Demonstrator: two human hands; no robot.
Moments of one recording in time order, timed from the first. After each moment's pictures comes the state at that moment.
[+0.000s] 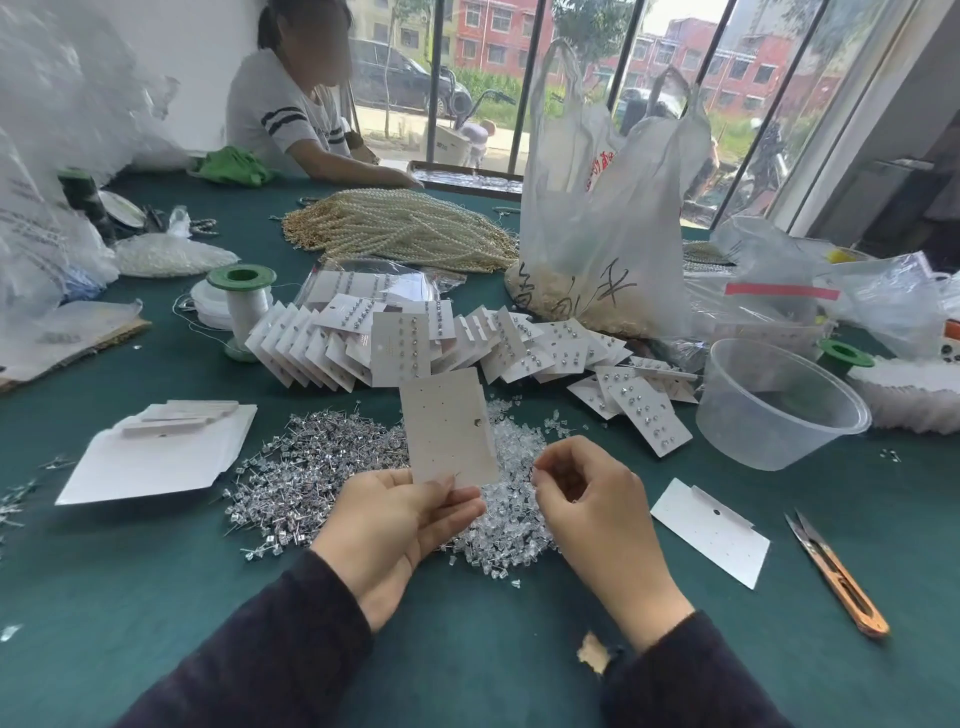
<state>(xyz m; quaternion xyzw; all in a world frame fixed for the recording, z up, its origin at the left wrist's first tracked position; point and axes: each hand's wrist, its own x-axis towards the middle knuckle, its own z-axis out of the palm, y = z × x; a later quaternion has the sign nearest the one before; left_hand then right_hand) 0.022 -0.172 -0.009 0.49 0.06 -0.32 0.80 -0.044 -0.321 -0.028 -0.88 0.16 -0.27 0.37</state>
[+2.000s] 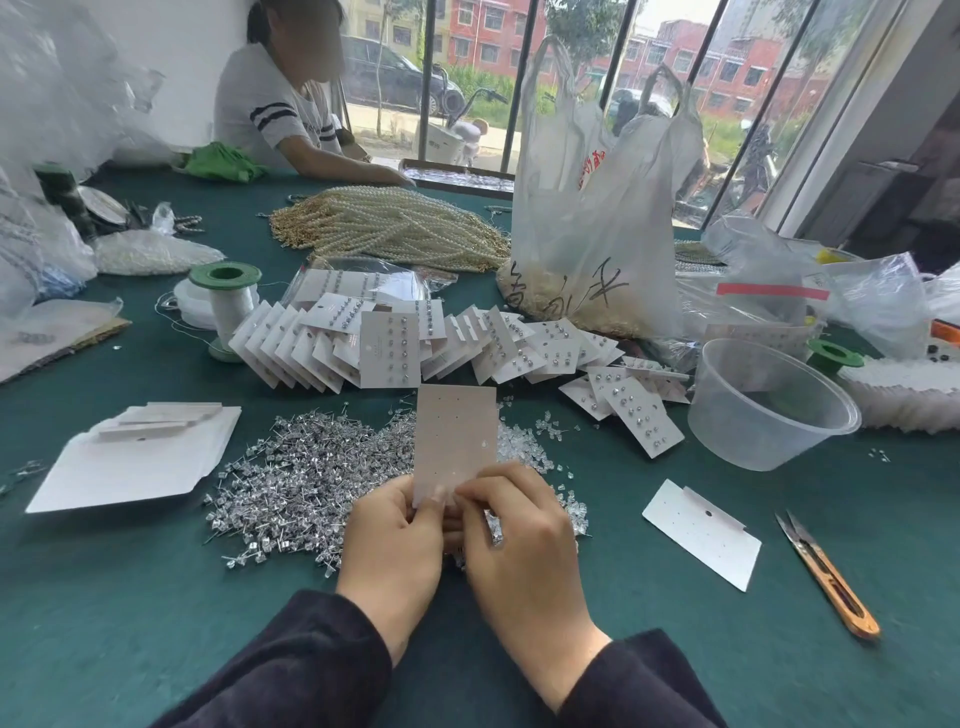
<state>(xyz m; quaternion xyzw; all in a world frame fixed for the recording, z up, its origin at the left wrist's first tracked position) 0.007 -0.189 -0.034 0.64 -0.05 -0.15 0.75 -0.032 -0.275 -0.048 -0.86 0.06 -0.43 0.27</state>
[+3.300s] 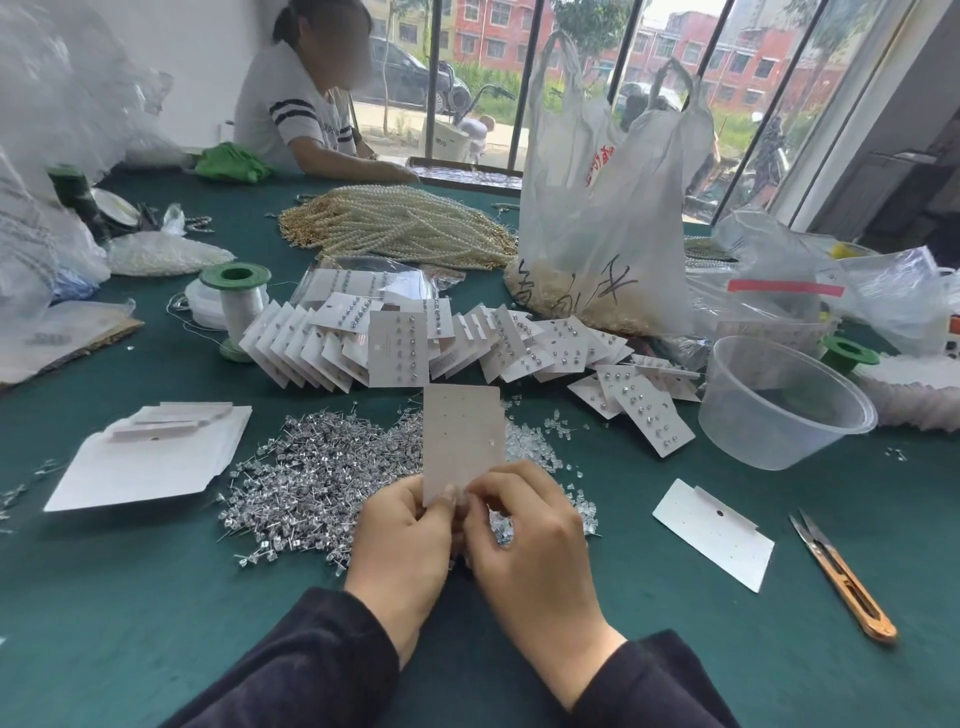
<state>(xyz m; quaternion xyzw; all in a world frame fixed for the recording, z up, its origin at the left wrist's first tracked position) 0.009 -0.190 -0.037 0.63 -0.04 -0.16 0.75 -0.033 -0.276 -0.047 -0.86 0.04 -0.41 0.29</state>
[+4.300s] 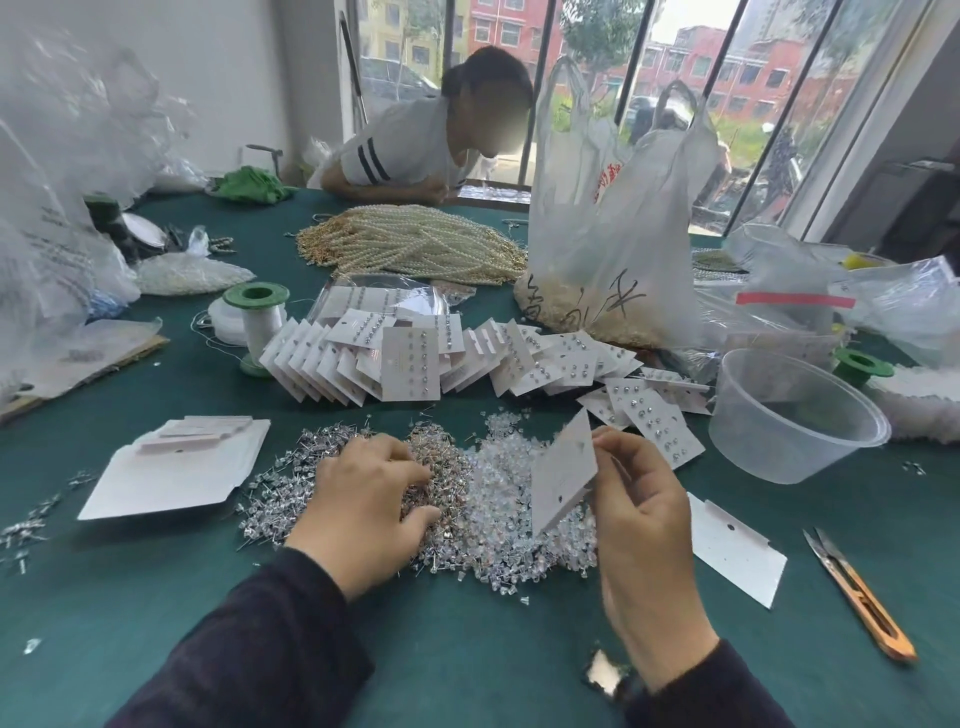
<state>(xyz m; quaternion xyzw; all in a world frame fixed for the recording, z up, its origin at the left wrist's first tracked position) 0.057 -0.151 -0.023 0.92 -0.32 0.03 0.23 -0.049 -0.308 -0.012 -0.61 0.17 -0.37 0.68</state>
